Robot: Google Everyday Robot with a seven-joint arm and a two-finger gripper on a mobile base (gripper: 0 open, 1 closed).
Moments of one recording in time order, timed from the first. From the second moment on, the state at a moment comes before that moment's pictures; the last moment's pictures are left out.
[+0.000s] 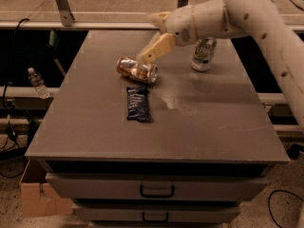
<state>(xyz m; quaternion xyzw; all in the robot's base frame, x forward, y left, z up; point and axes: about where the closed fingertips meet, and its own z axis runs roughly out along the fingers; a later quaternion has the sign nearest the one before) 0.660 0.011 0.961 -0.55 0.60 0.32 0.48</state>
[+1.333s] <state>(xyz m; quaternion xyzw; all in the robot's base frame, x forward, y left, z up) 0.687 0.103 0.915 -0.66 0.70 0.11 0.25</state>
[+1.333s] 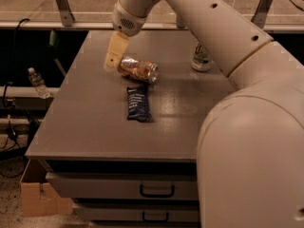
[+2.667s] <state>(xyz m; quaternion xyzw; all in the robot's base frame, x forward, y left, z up) 0.701 0.066 0.852 -0.63 0.77 0.00 0.14</state>
